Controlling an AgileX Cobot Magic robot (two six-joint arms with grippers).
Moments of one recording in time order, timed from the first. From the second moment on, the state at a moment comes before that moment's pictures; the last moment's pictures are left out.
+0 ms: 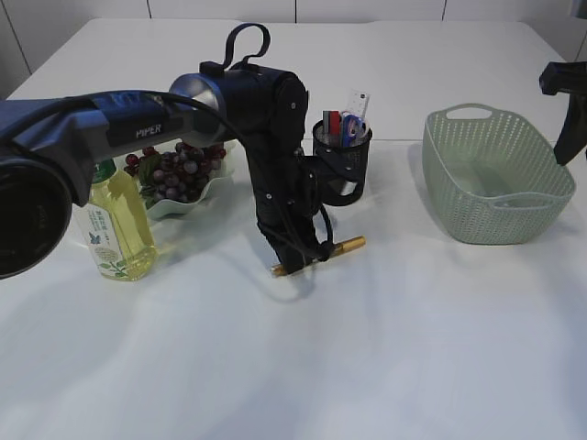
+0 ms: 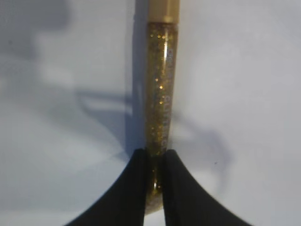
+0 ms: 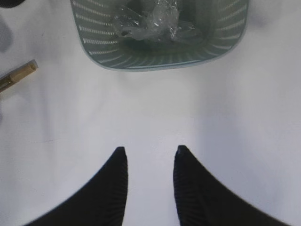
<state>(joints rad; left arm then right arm) -0.61 2.52 -2.16 -0.09 1.22 0.48 -0.07 1.69 -1.50 0.13 1.23 0.02</state>
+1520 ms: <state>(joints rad) -0.59 2.17 -1.85 -0.35 1.02 0.20 -0.07 1.69 -1.50 0.19 1.23 -0.15</state>
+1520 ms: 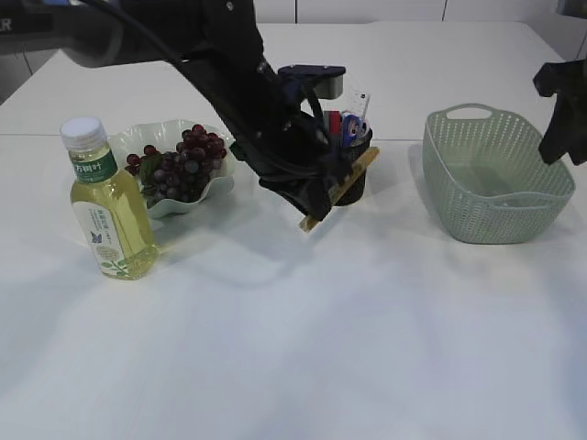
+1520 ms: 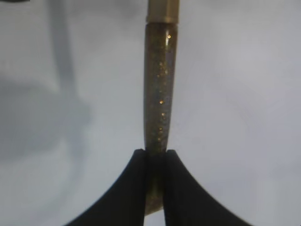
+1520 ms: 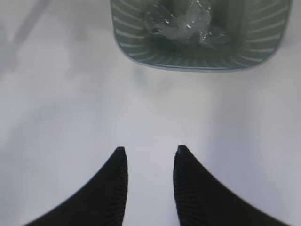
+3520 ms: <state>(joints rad) -0.51 1.77 -1.32 -1.35 0.62 1.02 -0.01 1.69 -1.50 1.07 1.20 -0.71</state>
